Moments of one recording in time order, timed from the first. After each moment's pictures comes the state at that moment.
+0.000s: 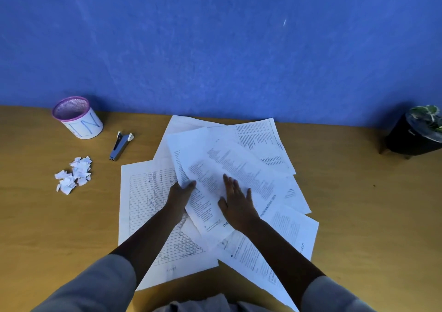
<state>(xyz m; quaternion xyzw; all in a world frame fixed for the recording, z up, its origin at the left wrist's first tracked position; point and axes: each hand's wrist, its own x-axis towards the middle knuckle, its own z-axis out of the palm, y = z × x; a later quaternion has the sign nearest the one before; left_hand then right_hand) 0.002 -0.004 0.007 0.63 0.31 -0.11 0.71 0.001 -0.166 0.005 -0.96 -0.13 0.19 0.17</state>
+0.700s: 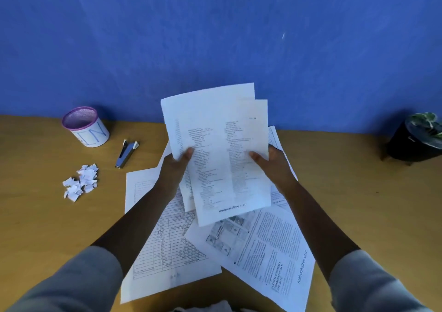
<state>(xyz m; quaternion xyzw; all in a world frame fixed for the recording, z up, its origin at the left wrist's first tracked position) 0.029 0.006 0.100 0.65 0.12 0.09 0.75 0.077 -0.214 0.093 -0.82 0.00 0.07 0.56</state>
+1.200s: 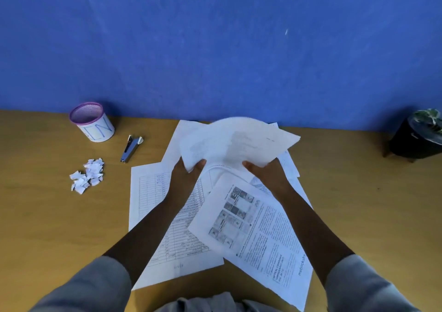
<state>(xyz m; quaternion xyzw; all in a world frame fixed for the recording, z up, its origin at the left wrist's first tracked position) 0.002 -0.006 0.078 0.72 0.11 0.12 0.67 0.047 -0.200 0.083 -0.81 0.07 0.06 0.58</state>
